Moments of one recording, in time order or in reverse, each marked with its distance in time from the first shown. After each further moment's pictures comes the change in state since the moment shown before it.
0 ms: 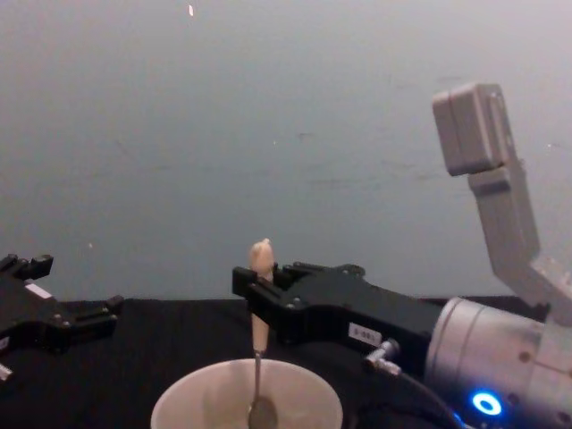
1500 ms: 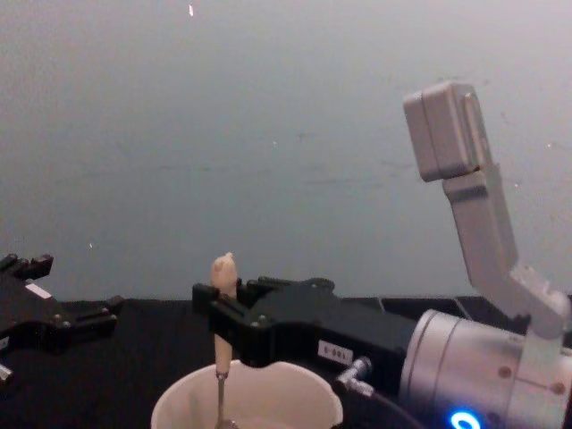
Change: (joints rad) left arm 0.000 0.000 0.000 0.000 0.000 0.000 0.000; right arm -0.017 0.004 -0.045 -0.048 0.012 0.034 0.004
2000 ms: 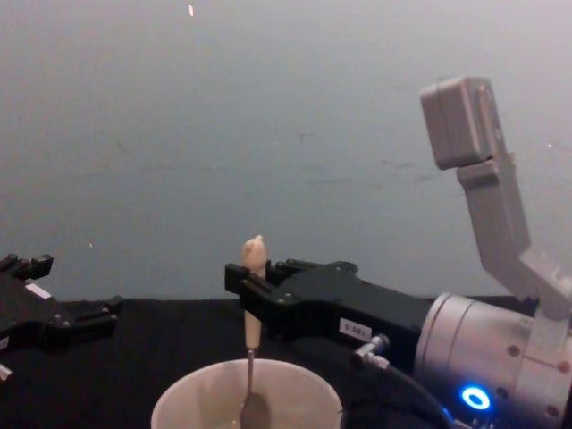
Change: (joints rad) left arm 0.000 0.000 0.000 0.000 0.000 0.000 0.000; right arm 0.018 -0.014 0.039 0.035 -0.017 -0.013 -0.027
